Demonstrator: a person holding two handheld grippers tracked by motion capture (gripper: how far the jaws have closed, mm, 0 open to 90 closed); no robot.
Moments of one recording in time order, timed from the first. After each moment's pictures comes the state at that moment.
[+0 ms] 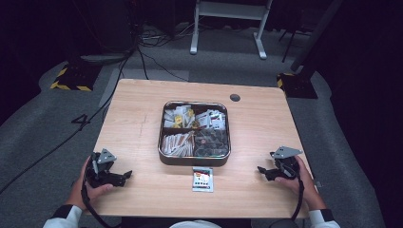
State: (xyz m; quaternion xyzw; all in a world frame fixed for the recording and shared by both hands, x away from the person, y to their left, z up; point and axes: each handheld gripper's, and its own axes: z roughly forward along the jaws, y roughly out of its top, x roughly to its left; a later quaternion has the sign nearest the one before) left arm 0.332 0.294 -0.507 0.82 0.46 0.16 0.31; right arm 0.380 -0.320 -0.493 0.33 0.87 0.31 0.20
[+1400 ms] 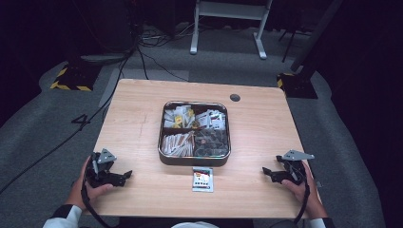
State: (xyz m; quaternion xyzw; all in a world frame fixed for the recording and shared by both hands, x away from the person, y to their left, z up) left arm 0.332 0.294 -0.507 0.82 0.46 0.16 0.32; right arm 0.372 -0.343 -0.505 0.40 0.82 0.36 0.18
